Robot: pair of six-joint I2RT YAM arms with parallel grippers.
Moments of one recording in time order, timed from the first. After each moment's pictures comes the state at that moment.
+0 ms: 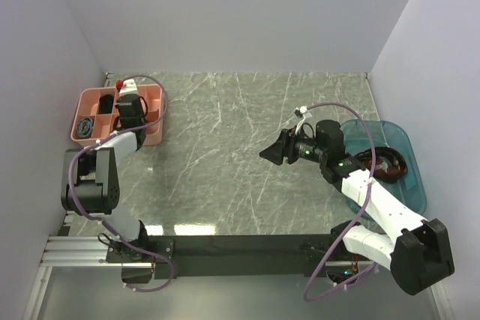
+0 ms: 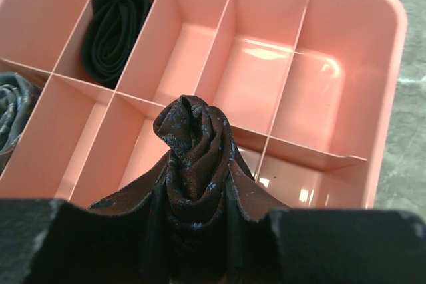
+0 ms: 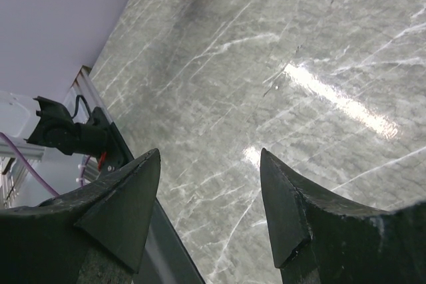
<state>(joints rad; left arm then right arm) 0.03 1.63 0.87 0.33 -0.38 -0.07 0.38 1.05 0.64 0.04 -0.61 0.47</state>
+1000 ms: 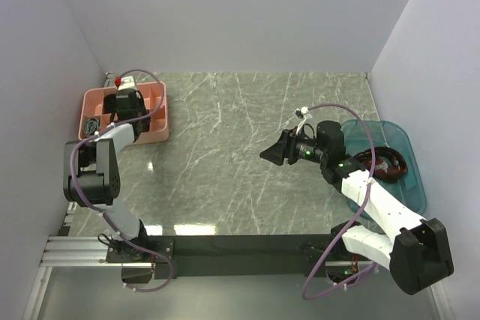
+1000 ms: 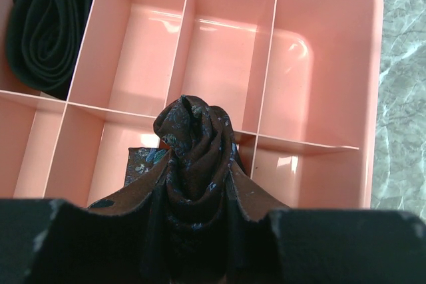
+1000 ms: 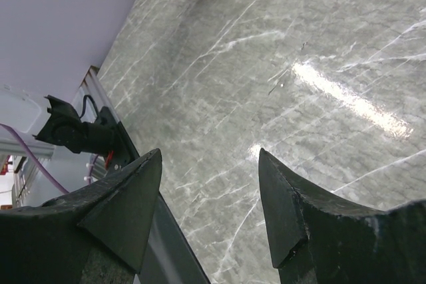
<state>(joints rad) 0.08 1.71 0.98 0.21 -0.16 -0.18 0.36 1.05 0.61 0.07 -0.65 0.49</state>
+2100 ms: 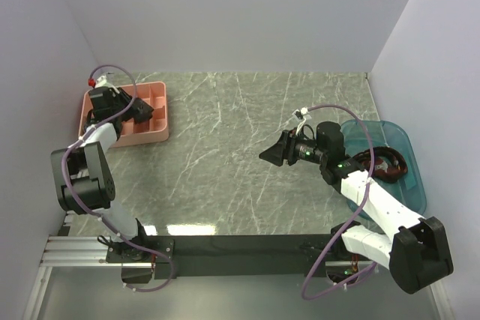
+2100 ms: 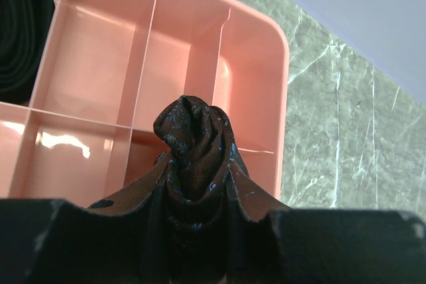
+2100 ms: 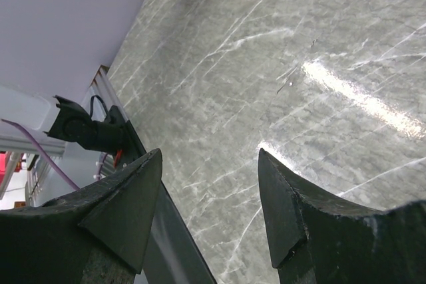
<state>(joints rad) 0.25 1.66 1.01 0.19 0.25 -0.47 0.36 1.06 0.60 0.11 -0.67 0.53</state>
